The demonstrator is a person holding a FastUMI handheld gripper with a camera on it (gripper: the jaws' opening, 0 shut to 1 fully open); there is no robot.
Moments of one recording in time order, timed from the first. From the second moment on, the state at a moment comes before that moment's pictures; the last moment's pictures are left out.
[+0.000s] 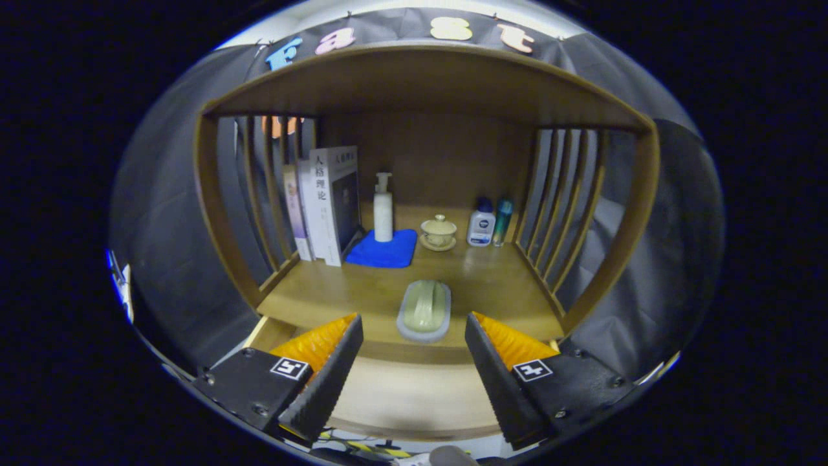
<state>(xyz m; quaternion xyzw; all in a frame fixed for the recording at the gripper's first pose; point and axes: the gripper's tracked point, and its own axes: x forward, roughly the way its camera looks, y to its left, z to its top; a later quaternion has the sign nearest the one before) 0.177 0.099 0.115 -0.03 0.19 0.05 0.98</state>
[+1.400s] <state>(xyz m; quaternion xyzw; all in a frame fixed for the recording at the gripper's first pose) 0.096 0.084 -0.097 0.00 0.10 0.02 0.99</state>
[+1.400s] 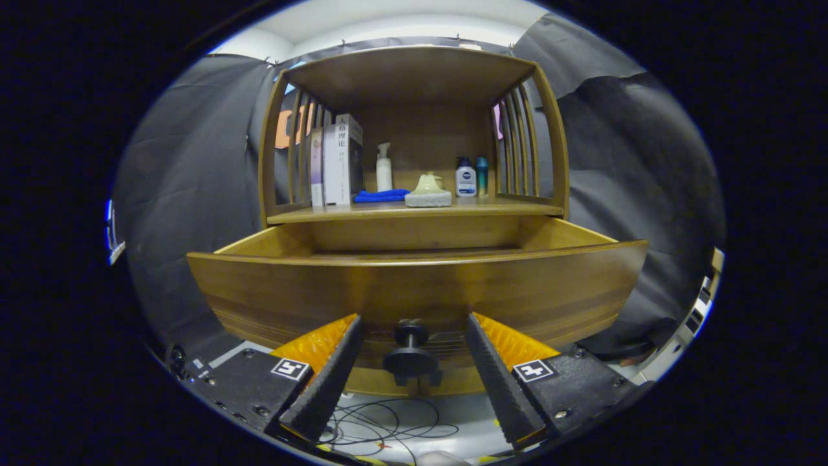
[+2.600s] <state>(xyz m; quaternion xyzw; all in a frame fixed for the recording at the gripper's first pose) 0.206 0.095 -0.081 0.00 0.07 0.01 1.00</state>
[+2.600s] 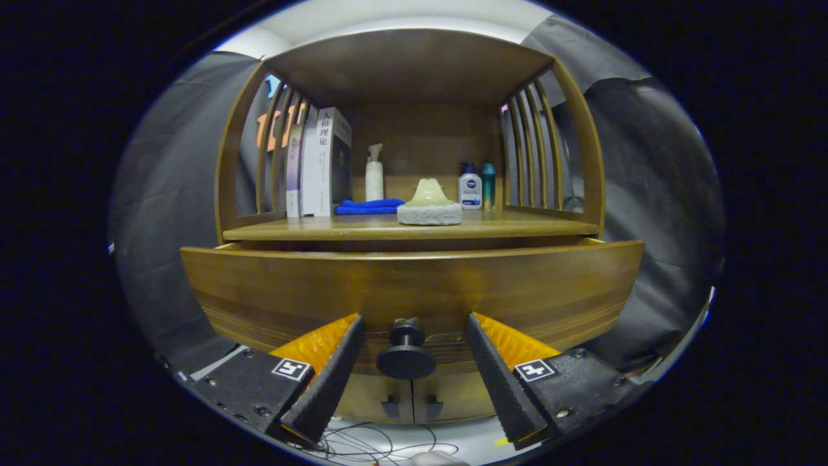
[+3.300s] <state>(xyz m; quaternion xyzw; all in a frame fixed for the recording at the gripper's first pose) 0.273 0.099 -0.080 -0.01 0.06 0.01 1.00</state>
